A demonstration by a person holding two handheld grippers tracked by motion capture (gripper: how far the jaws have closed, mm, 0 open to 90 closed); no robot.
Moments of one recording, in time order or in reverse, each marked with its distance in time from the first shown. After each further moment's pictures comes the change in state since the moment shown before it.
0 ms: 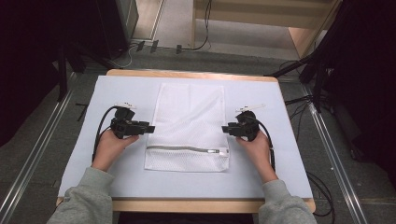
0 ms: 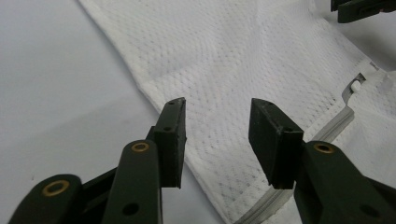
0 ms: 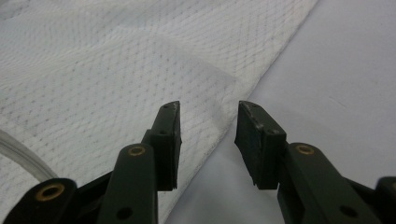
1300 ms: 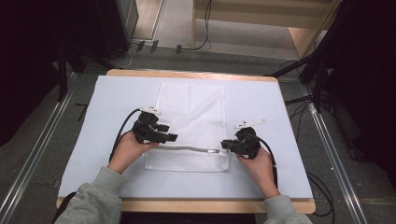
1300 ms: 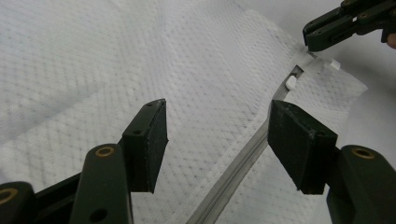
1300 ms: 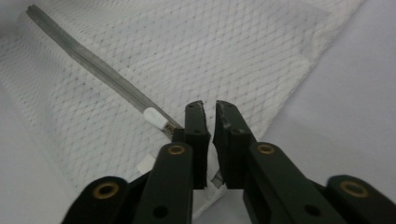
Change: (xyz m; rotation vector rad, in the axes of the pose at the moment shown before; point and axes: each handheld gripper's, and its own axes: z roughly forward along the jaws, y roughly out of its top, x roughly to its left) left arm -0.061 0.017 0.032 0.046 -0.104 0.149; right arm 0.042 -0.037 -0.027 0.031 0.081 -0.033
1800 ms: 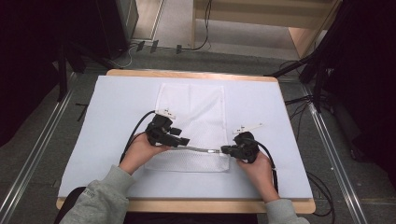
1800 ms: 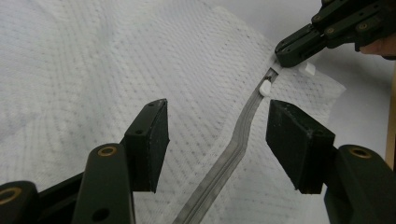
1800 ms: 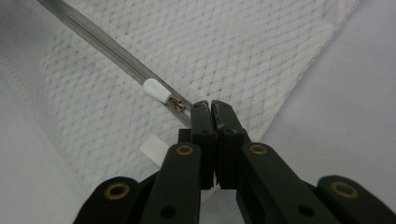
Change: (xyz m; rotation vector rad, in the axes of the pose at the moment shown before) left arm -0.025 0.013 0.027 0.034 -0.043 0.061; right arm 0.003 -0.012 0.007 0.052 0.007 -0.006
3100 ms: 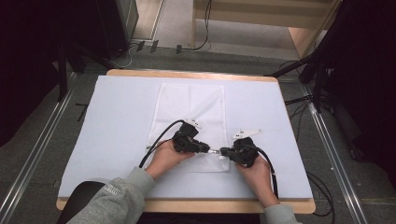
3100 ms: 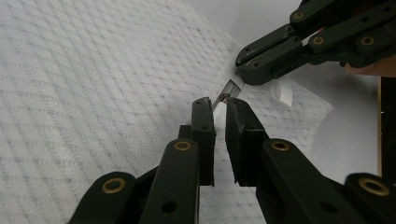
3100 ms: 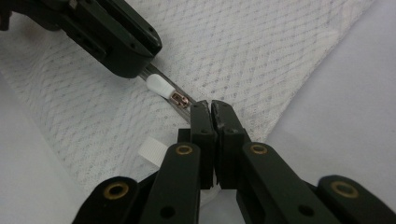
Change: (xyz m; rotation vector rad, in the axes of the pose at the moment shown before) left arm -0.031 0.010 0.074 0.066 -0.113 -0.002; right arm 0.006 -0.012 0.003 -0.059 -0.032 -0.069
